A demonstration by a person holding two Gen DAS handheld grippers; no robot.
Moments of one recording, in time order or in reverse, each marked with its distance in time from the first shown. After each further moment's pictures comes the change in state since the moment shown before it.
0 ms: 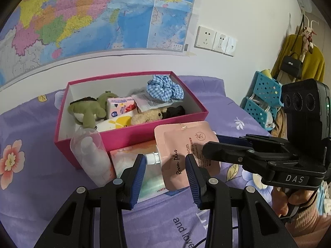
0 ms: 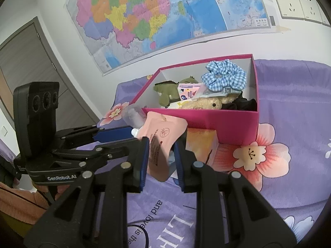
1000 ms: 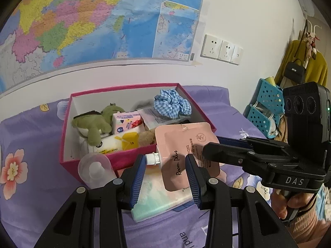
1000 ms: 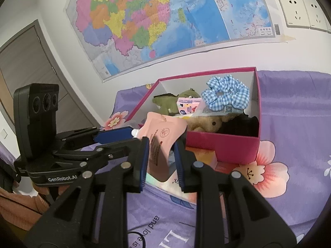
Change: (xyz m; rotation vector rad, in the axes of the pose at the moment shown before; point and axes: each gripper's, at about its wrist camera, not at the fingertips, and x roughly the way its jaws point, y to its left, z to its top) left arm 0.007 0.012 0.024 -0.008 -0.030 0.011; right arm 0.008 -0.005 0.027 -0.006 -0.026 0.004
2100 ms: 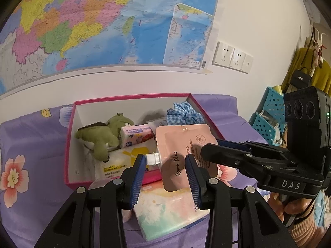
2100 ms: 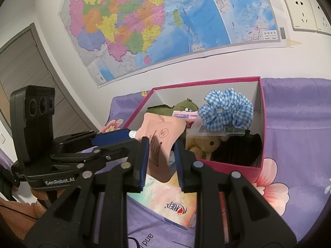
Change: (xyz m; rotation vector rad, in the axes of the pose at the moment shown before) left arm 0.014 0.018 0.021 -0.033 -0.018 0.022; right arm 0.024 -0.013 0.030 0.014 -0.005 -0.002
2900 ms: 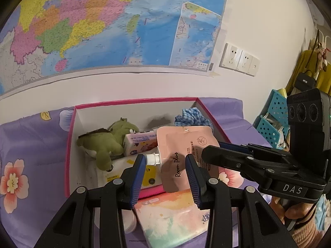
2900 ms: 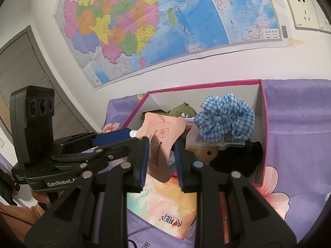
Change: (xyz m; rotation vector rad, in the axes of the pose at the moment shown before) left arm 0.015 0.010 0.013 -0.014 0.001 0.014; right arm 0.011 -0.006 0.008 0.021 -0.001 -0.017
